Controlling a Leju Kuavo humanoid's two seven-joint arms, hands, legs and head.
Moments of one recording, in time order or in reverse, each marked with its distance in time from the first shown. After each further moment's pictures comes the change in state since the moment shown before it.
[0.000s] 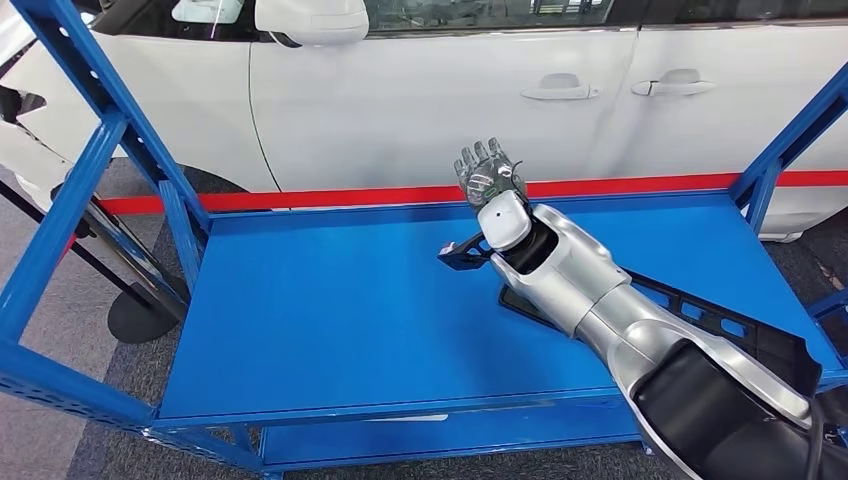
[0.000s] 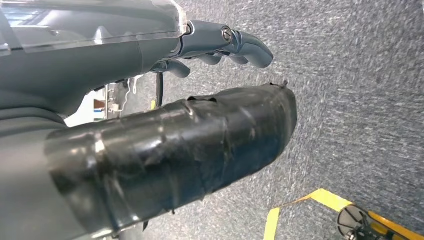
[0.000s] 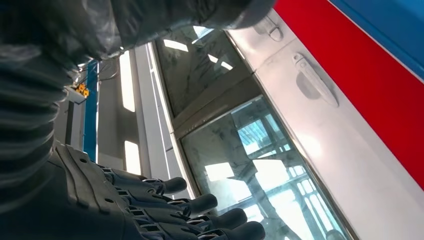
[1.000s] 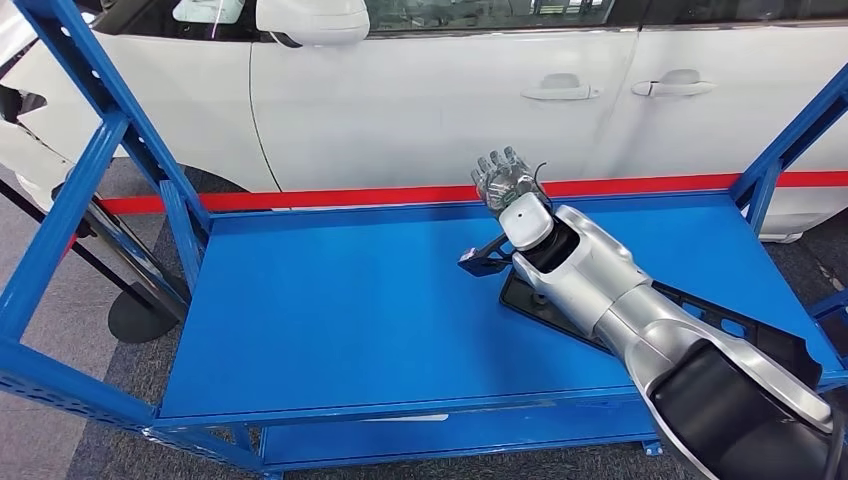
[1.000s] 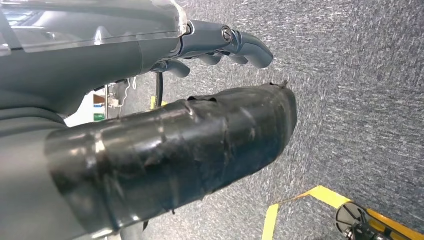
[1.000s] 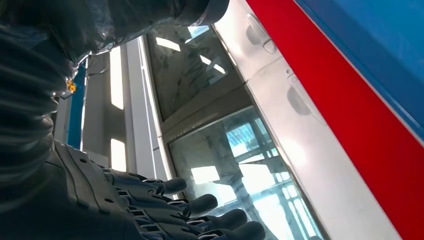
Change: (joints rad) left arm -0.004 0.030 0.010 0.046 0.012 0.003 0.002; right arm 0.007 -0.062 0.000 0.014 0.000 -0.010 -0.088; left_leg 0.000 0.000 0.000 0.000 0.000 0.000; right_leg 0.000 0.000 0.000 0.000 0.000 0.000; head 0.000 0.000
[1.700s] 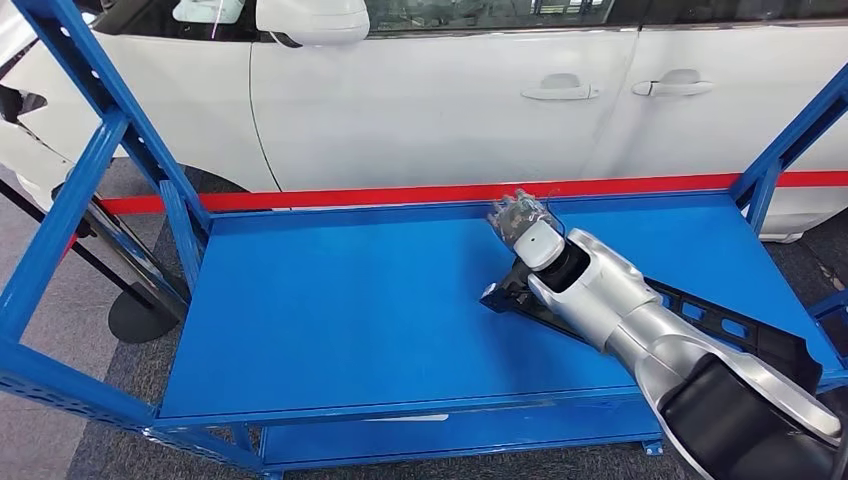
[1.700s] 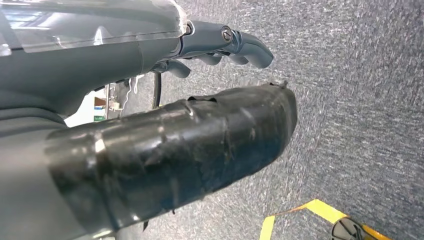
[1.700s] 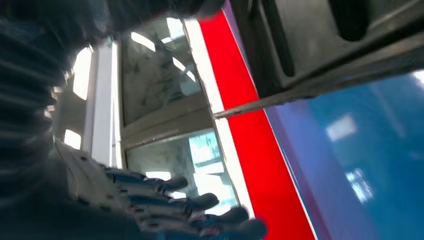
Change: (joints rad) left arm -0.009 0.041 0.001 0.045 -0.020 0.042 -0.009; right arm 0.053 -0.052 0.041 0.032 0.000 0.061 -0.130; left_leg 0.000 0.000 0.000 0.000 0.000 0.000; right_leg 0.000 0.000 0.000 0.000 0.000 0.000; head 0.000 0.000
